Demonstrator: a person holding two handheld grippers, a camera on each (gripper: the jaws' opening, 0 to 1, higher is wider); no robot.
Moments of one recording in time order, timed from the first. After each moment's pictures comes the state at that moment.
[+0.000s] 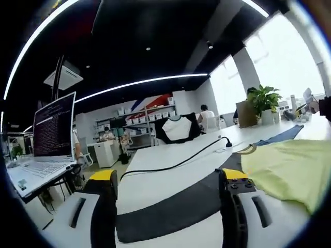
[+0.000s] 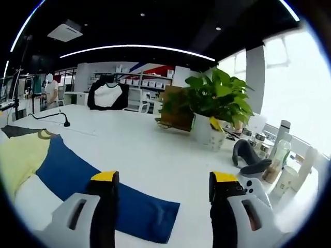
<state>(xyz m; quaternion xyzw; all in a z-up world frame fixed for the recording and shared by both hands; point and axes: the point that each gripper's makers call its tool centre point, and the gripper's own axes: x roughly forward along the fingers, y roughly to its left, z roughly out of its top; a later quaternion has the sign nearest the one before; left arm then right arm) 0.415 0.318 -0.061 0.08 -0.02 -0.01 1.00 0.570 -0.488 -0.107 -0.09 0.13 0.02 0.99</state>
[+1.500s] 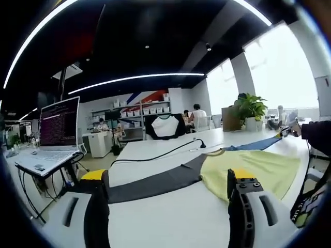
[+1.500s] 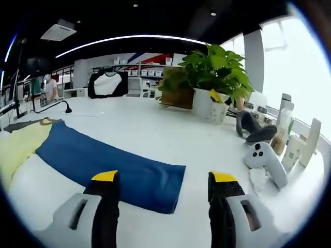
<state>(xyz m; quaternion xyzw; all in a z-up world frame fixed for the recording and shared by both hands) 0.298 0.243 -0.045 0.05 0.01 -0.04 1.00 0.547 -0.494 -0.174 -0.06 0.18 0.03 0.98</state>
